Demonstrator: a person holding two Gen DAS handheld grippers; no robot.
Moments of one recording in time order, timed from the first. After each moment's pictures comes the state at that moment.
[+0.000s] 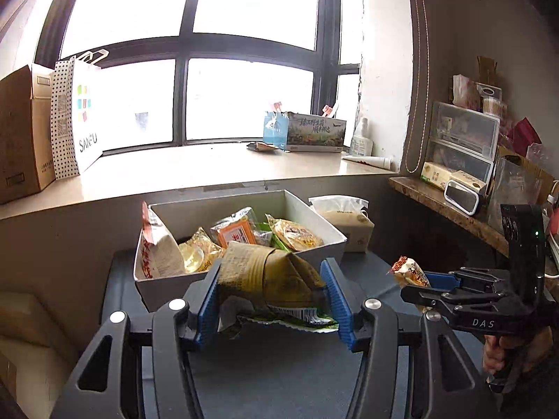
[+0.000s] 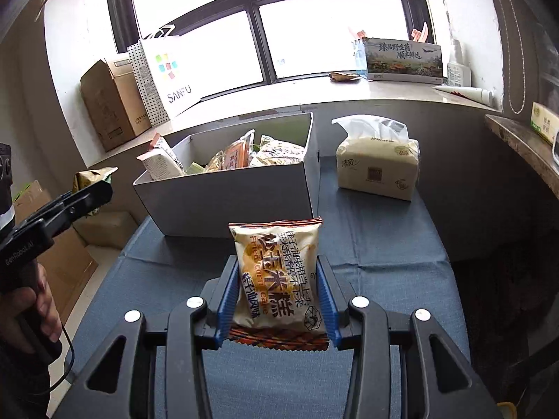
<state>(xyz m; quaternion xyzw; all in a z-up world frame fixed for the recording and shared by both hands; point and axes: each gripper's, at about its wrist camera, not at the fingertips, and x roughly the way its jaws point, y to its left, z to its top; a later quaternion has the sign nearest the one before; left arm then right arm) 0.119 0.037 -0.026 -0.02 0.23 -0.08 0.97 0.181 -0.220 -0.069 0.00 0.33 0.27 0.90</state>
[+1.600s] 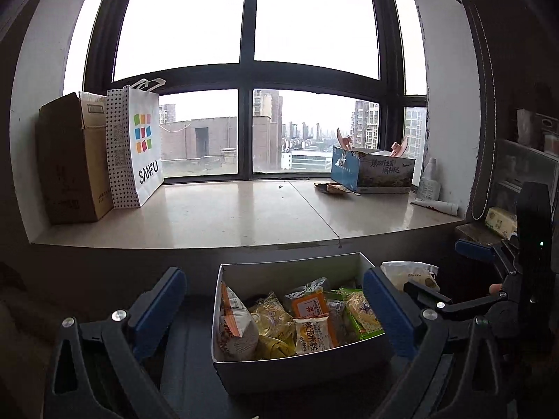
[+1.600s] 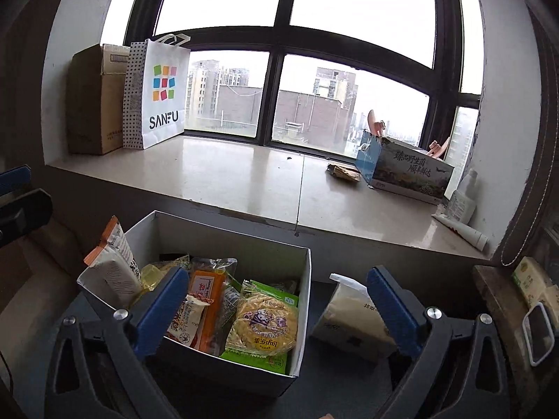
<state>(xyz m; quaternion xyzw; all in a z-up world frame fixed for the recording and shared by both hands) 0.155 0.071 0.042 -0.02 0.18 0.06 0.98 0.260 -0.134 0.011 -0.14 0.22 0.21 0.94</state>
